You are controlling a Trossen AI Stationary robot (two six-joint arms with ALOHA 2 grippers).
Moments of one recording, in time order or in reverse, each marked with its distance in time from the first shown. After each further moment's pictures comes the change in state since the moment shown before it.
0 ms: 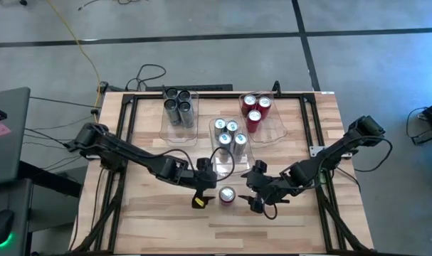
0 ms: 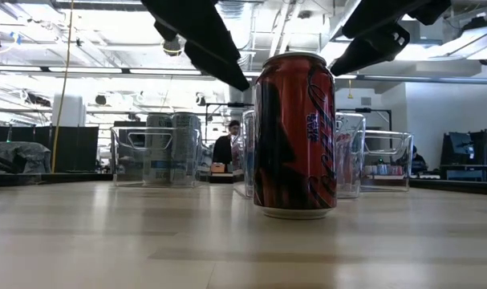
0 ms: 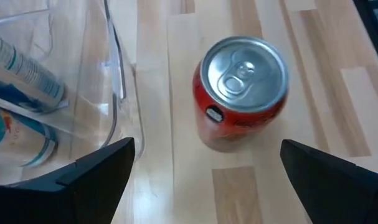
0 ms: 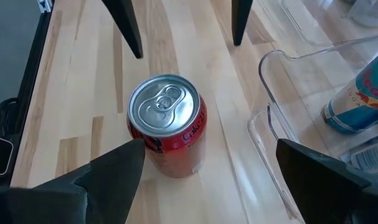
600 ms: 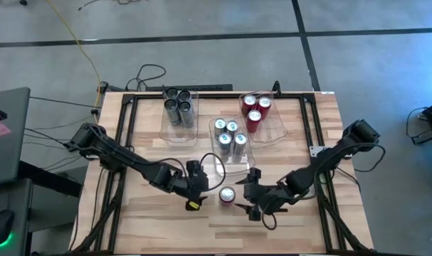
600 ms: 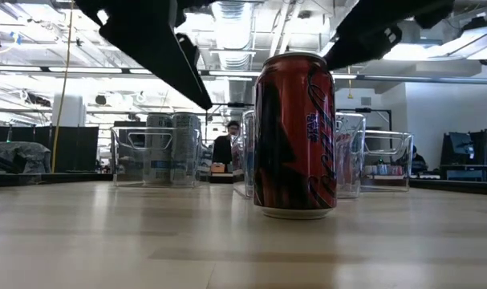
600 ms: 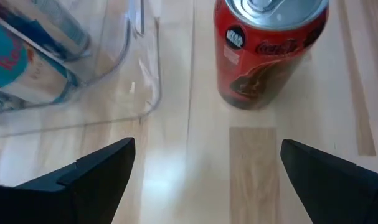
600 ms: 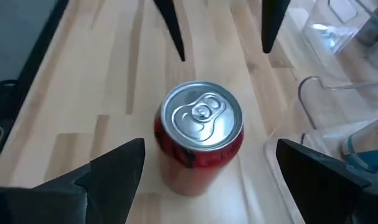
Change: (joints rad) left arm -0.080 -0.025 -0.088 -0.058 -0.170 -0.131; right arm 0.046 0.098 0.000 0.155 0.058 -0.161
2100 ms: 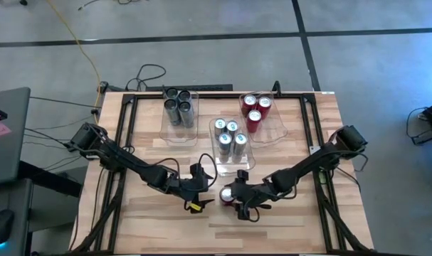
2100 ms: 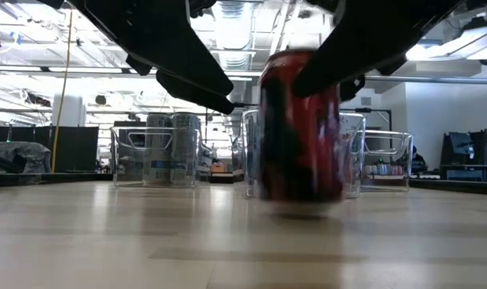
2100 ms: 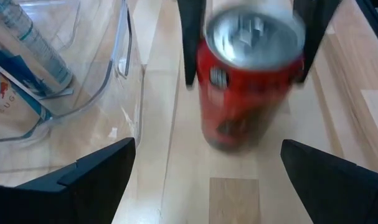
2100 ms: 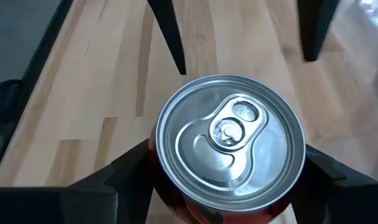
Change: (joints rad) left arm -0.014 0.002 -0.192 0.464 -0.029 0.009; right arm -0.096 0.149 -0.001 0.192 -0.192 -0.016
